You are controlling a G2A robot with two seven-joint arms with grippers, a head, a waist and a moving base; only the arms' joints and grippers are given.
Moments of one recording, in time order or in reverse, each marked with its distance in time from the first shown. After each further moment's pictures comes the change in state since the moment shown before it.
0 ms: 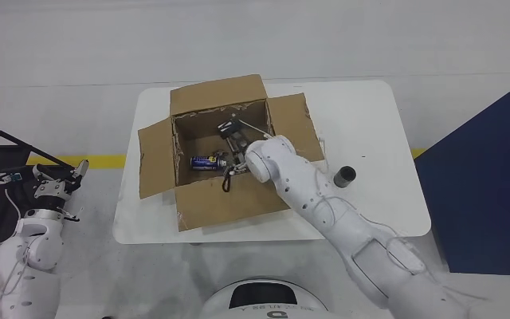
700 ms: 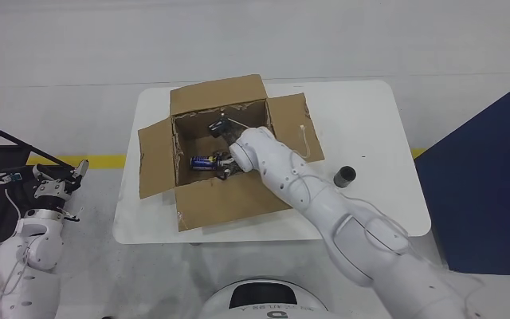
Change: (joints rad) left arm 0.000 0.000 0.000 0.000 0.000 0.000 0.000; right arm 0.193 -0.154 -0.140 0.412 0.116 0.014 -0.078
